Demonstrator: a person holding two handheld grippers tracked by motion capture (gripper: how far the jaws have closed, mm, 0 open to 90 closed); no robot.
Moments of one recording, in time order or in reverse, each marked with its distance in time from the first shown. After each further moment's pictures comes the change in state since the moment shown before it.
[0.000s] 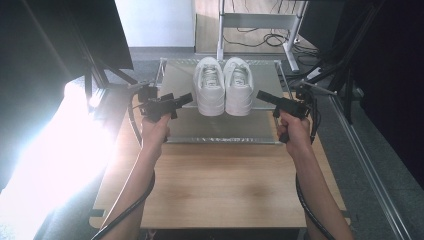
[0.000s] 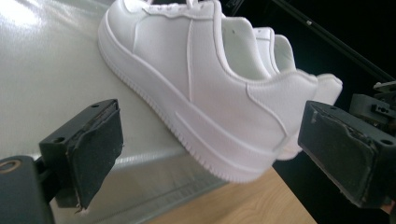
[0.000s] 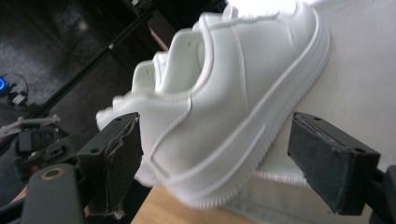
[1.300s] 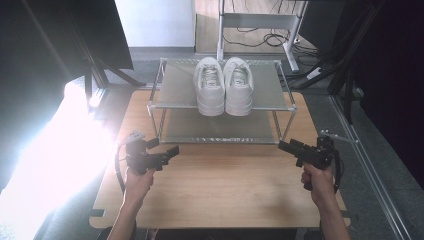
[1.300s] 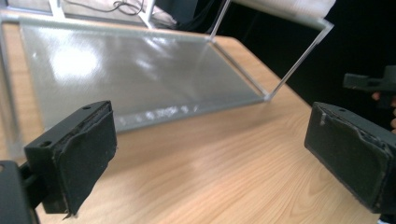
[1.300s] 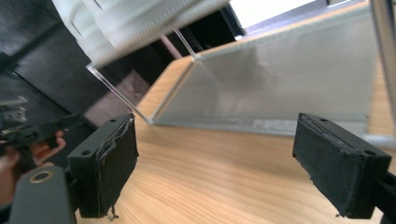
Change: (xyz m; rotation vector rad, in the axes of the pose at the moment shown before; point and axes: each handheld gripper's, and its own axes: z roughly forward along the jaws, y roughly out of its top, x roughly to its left) left arm 0.021 -0.118 -0.061 0.103 0.086 0.127; right arm -0.056 -0.096 -0.089 0.074 -0.083 -0.062
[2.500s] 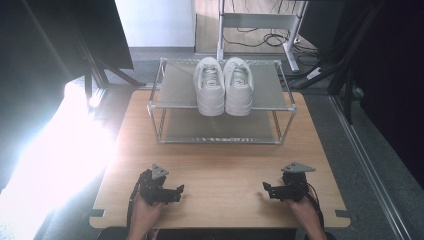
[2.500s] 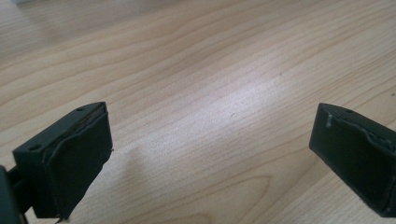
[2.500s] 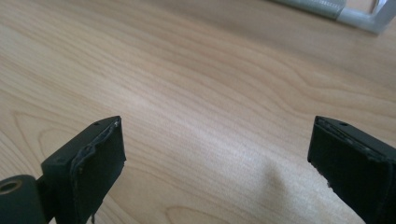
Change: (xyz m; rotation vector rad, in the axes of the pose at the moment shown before) left arm -0.013 -0.096 0.032 0.357 0.286 0.225; right arm 0.005 -0.103 0.035 0.355 -0.373 -0.460
